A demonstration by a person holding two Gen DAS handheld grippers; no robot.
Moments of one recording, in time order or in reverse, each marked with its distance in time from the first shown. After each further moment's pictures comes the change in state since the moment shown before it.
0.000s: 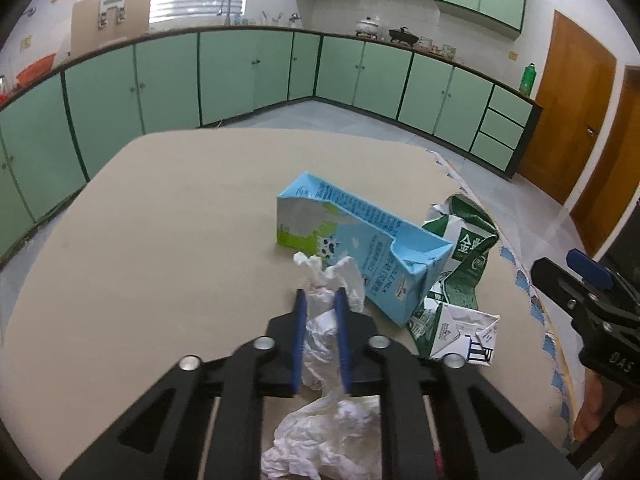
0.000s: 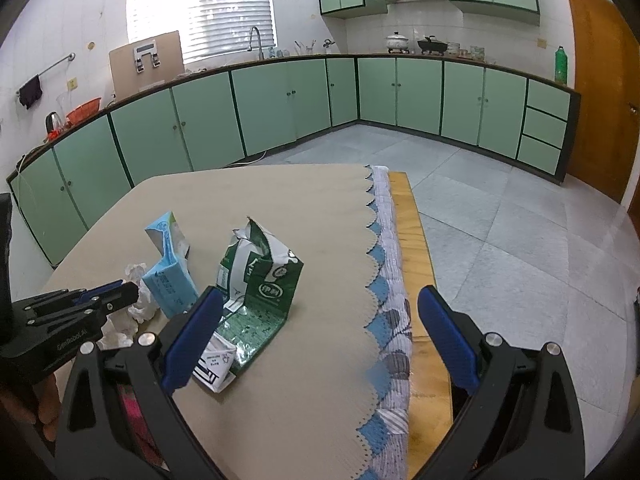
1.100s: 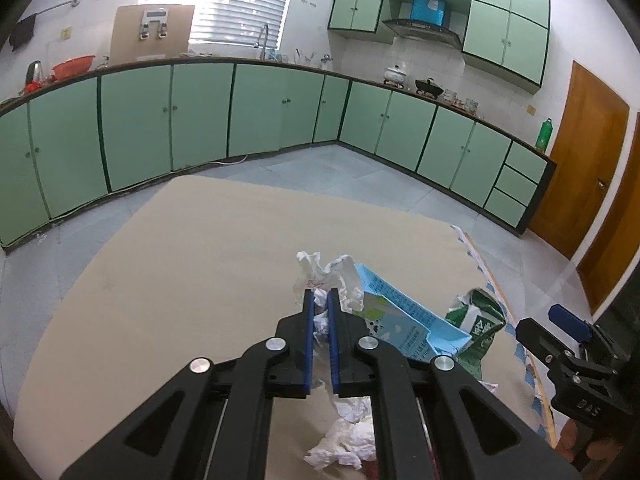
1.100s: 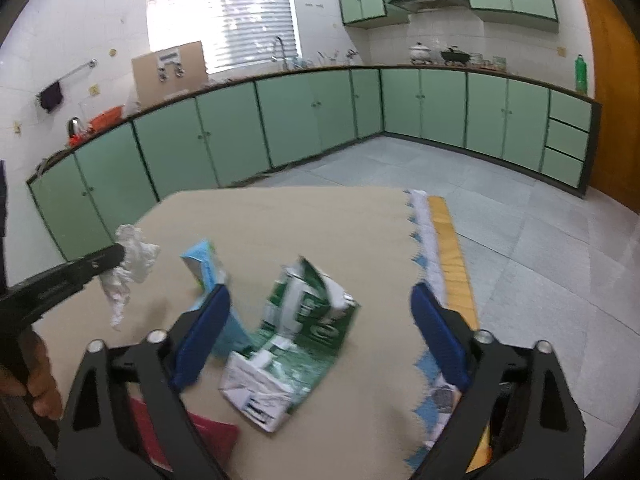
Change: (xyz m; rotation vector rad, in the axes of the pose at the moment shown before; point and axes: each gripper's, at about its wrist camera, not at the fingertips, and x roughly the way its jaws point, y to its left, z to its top) left arm -0.035 0.045 0.034 -0.120 -0.158 0.038; right arm 0.001 0.030 0.024 -0.022 -0.048 0.113
